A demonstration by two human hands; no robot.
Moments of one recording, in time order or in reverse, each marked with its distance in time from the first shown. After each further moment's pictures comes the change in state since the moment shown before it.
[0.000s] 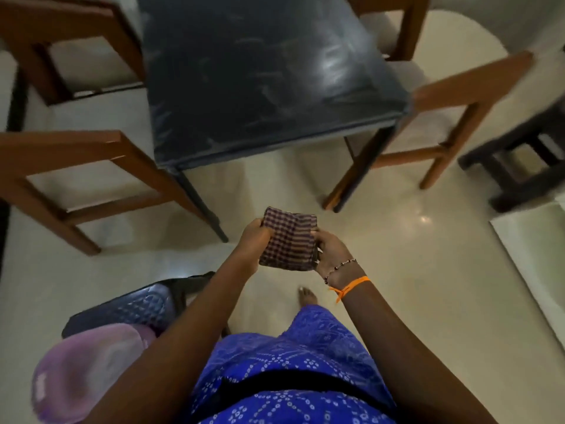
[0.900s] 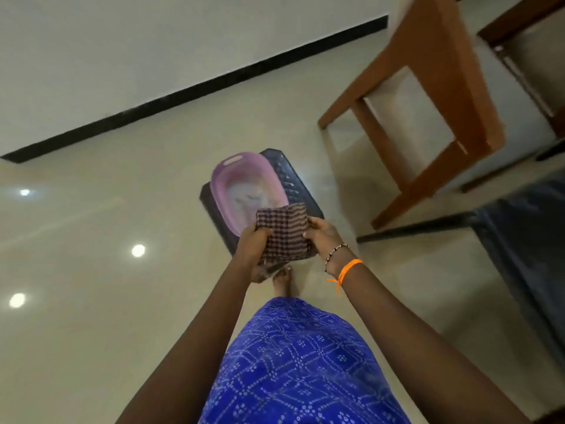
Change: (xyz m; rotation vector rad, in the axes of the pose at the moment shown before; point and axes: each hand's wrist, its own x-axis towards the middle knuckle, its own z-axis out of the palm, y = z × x) left_hand -0.068 -0.208 -0.172 -1.298 0.915 -0.211; right_hand 0.057 0.214 0.246 -1.524 -0.923 0.158
